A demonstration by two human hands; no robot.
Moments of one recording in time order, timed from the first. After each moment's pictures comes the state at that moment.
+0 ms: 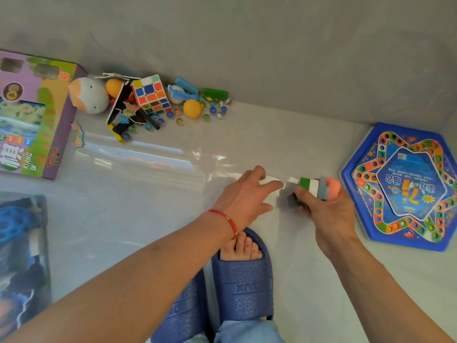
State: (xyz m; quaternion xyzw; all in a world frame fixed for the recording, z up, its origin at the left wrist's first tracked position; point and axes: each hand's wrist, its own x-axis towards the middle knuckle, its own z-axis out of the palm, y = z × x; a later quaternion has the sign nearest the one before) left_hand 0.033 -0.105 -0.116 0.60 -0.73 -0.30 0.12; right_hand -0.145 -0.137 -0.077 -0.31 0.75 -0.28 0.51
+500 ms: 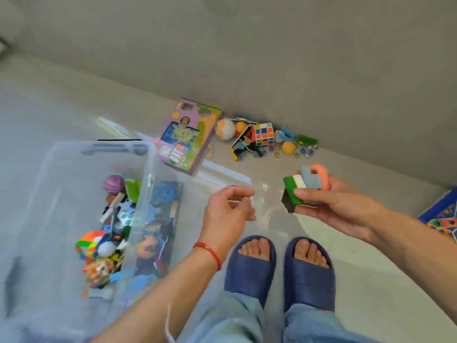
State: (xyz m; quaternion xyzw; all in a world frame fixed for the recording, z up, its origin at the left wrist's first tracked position) left_hand 0.133 0.029 0.060 0.77 -0.16 -0.36 0.50; right_hand -0.018 -0.121 0.091 -0.32 0.42 -0.06 0.85
